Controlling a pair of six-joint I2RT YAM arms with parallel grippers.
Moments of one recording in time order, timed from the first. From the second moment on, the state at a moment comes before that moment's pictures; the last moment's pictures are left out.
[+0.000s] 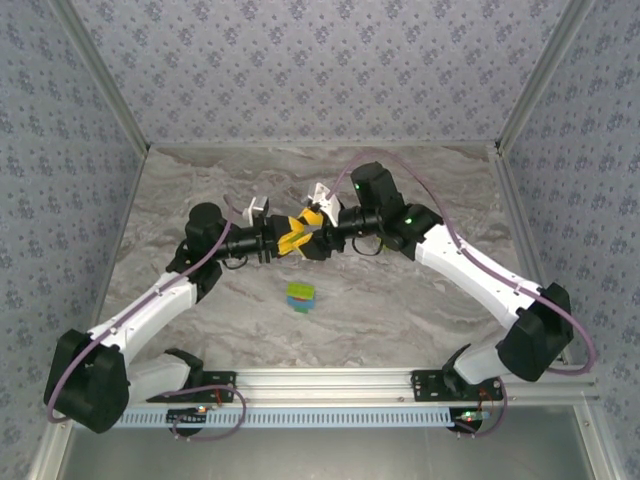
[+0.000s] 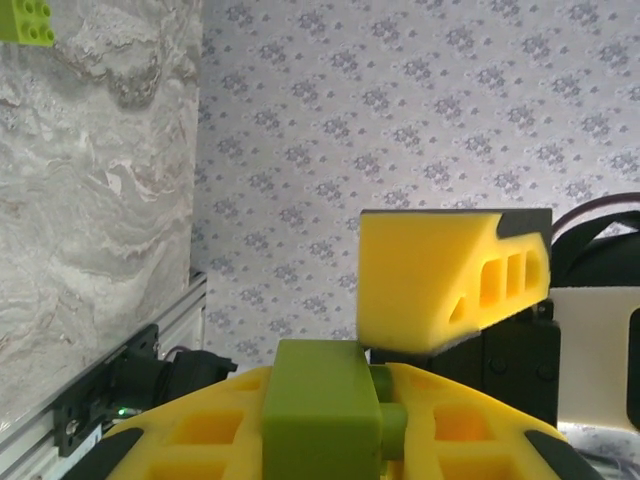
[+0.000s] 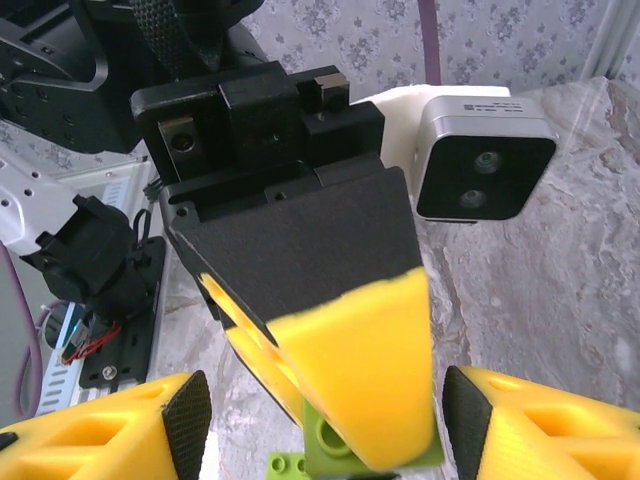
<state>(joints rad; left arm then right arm) -0.45 1.14 0.67 0.39 0.89 -1.61 0.71 1.43 1.29 -0.36 -0.69 -0.25</state>
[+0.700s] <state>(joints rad) -0.45 1.14 0.66 0.50 0.87 -1.68 0.71 1.49 1.30 -0.33 -0.71 -0.22</state>
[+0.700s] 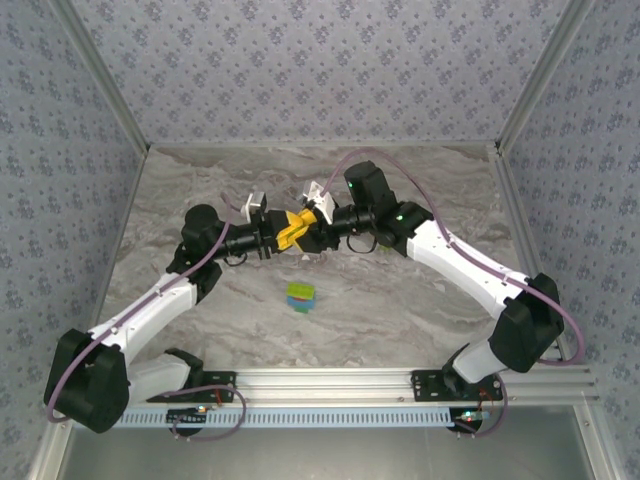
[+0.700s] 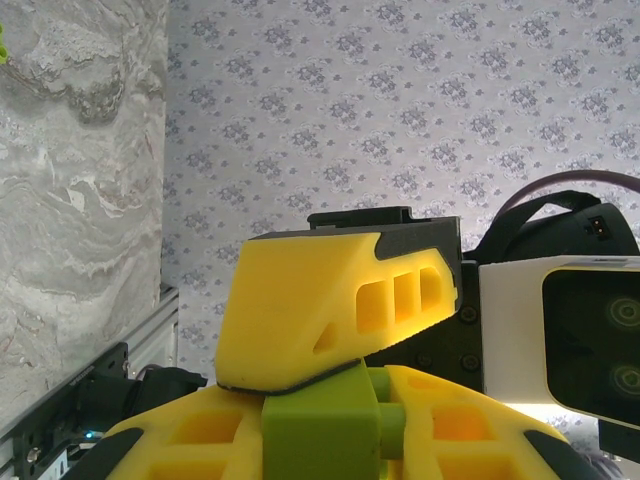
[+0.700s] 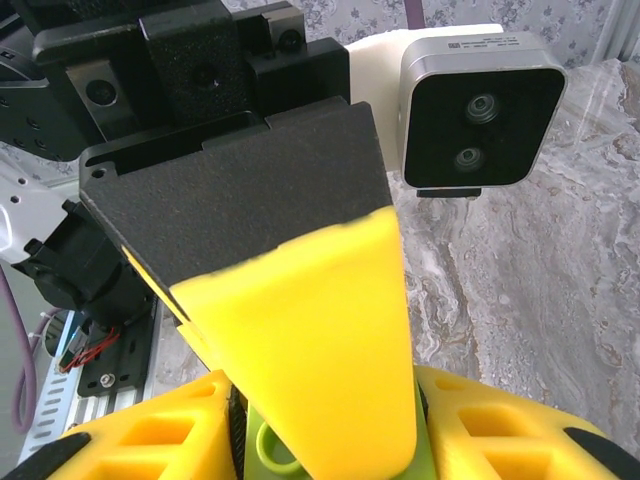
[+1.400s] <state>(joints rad) -0.45 1.14 0.65 0.54 0.87 -1.68 0.70 1.50 1.30 -0.31 -0.75 -0.17</state>
